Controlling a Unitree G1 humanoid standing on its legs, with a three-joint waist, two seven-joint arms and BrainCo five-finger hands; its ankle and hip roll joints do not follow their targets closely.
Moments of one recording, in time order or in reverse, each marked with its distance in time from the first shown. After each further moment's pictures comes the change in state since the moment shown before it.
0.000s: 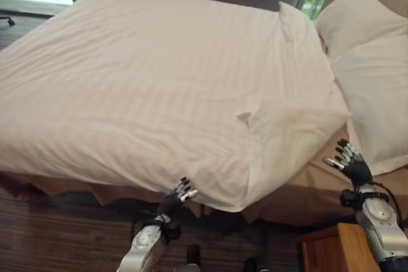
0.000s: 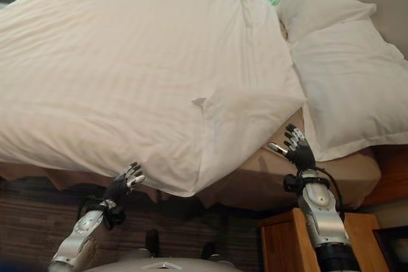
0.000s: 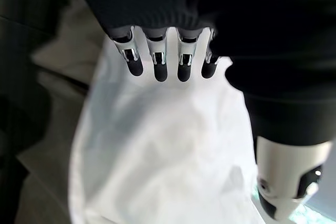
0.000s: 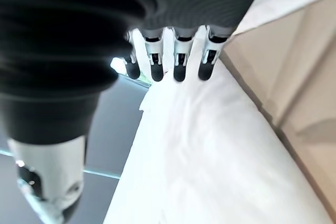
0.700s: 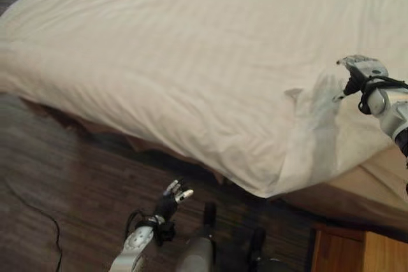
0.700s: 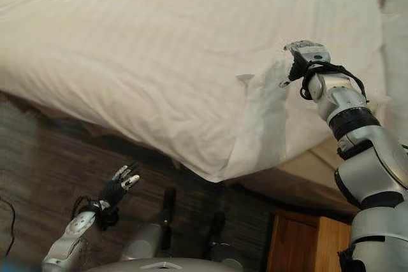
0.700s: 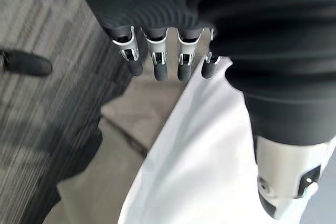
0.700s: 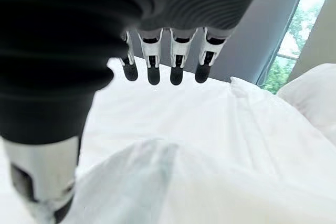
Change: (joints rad) left arm -0.036 0.062 -0.024 -0.046 -0.086 -0.018 -0.011; right arm -1.111 -0.251 0.792 0.747 -0.781 0.085 -0.025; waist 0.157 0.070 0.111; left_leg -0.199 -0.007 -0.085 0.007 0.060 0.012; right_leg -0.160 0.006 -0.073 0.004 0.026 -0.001
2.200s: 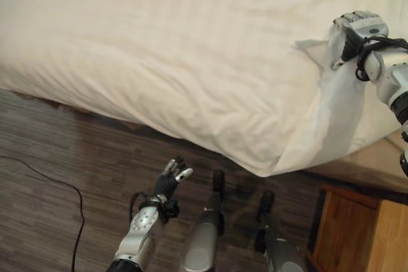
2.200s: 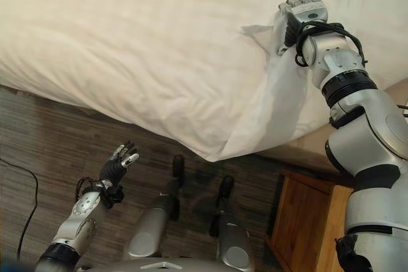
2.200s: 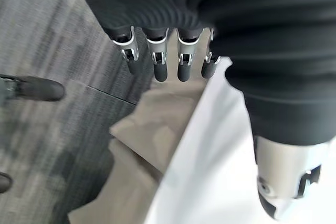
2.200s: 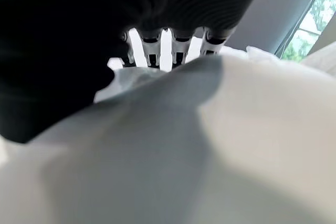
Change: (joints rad) left arm -0.117 -0.044 0.010 0.032 0.000 -0.046 0.087; right arm -0.237 0.023 0.167 0.037 0.004 0.011 0.007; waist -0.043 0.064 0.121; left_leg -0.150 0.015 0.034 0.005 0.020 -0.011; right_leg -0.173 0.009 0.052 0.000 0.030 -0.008
